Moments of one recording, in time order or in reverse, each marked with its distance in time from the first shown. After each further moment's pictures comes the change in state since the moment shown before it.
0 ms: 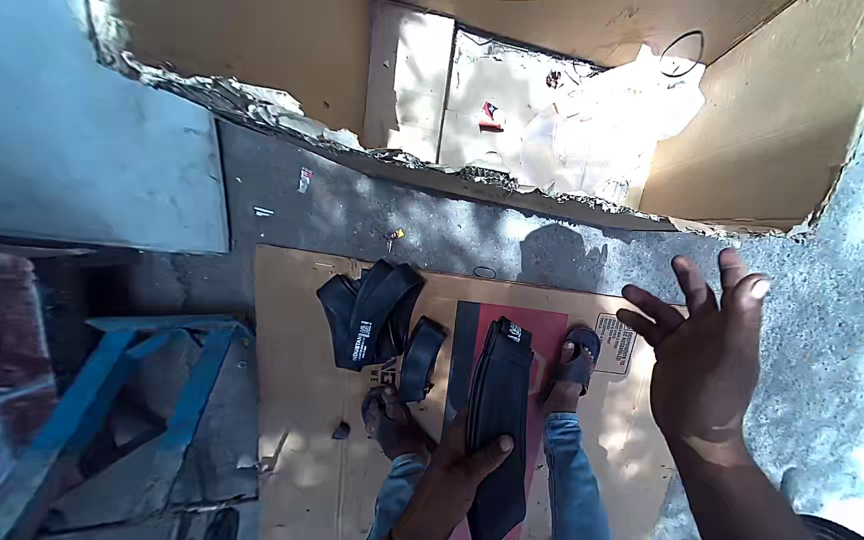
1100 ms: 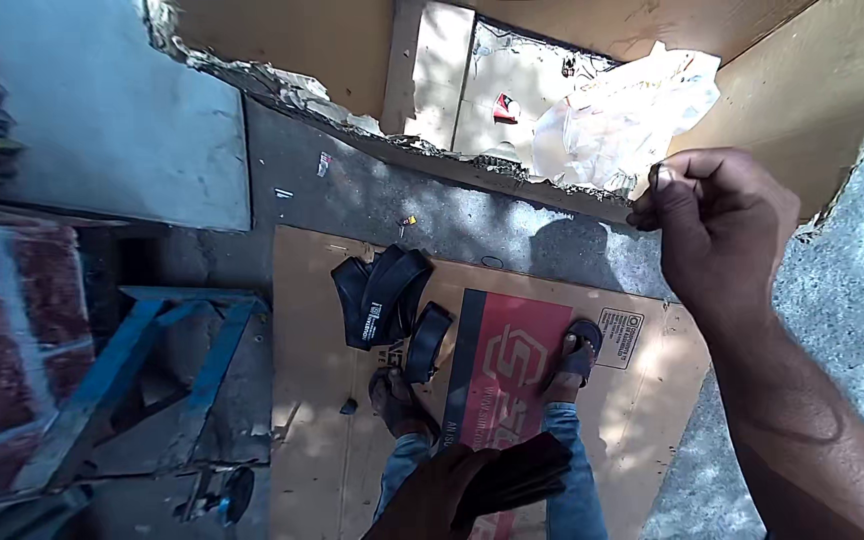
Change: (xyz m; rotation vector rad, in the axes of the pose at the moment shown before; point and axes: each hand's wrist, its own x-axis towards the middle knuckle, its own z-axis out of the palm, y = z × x) left_hand -0.057 0.000 -0.028 1.270 -0.310 0.049; right_hand 0.094 -0.033 0.019 -0.455 -0.291 -0.614
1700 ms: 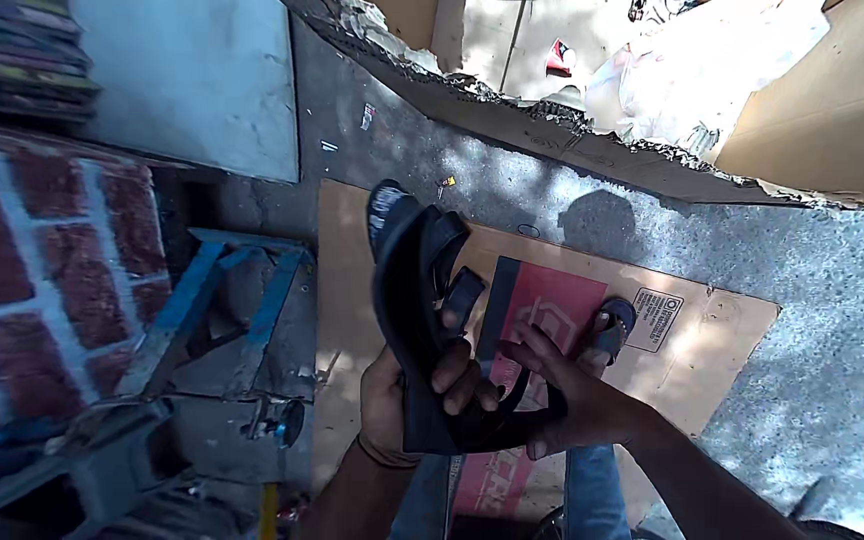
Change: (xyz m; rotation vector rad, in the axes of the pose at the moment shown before) left_hand 0.021 0.006 -0.077 -1.996 0.155 0.647; right_hand -0.182 -0.022 0.094 0.804 -1.096 0.542
